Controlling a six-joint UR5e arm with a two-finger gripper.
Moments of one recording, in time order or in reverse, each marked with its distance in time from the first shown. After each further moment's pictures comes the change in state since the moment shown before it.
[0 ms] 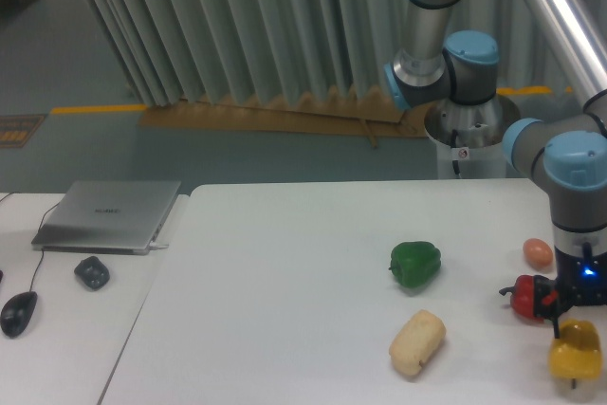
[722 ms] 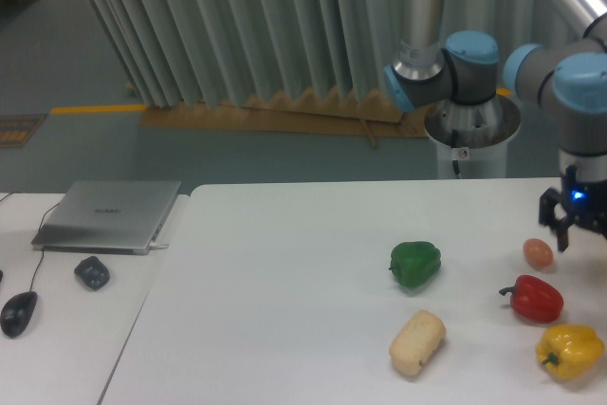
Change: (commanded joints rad) arm 0.123 0.174 0.074 -0.472 0.006 1.055
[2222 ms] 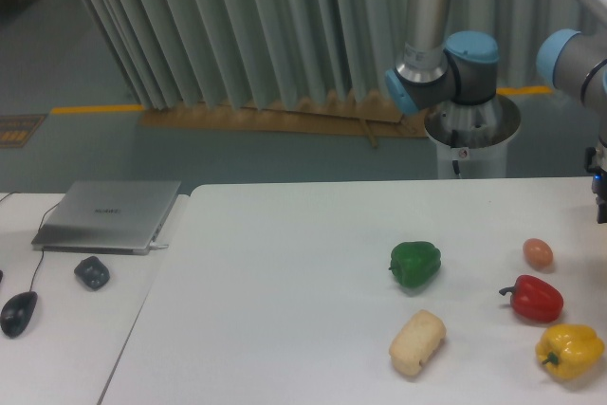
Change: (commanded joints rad) arm 0.022 -0.031 -0.021 0.044 -0.009 0.391
